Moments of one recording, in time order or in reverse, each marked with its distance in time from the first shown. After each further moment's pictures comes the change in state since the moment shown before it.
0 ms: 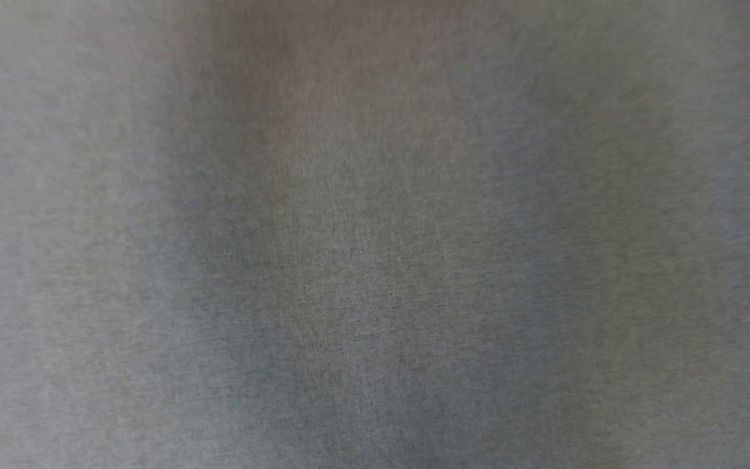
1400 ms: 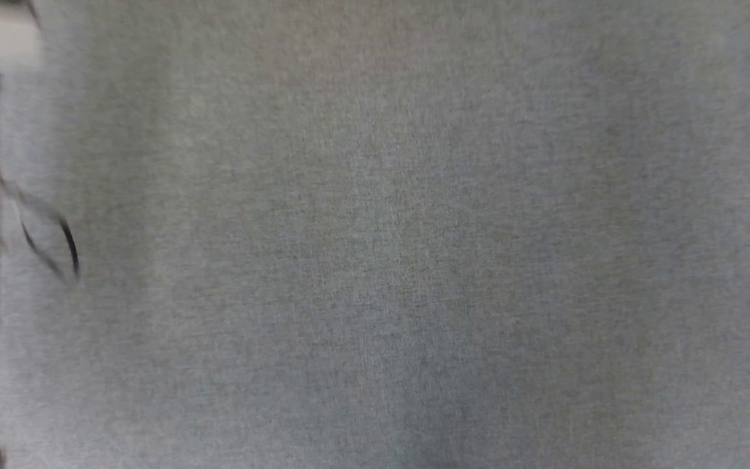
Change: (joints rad) left arm 0.830 0.068 0.387 -0.485 -0.021 -0.226 -0.062; right arm 0.600 -0.160 0.043 -0.496 0.193 0.001 -0.161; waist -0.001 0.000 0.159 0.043
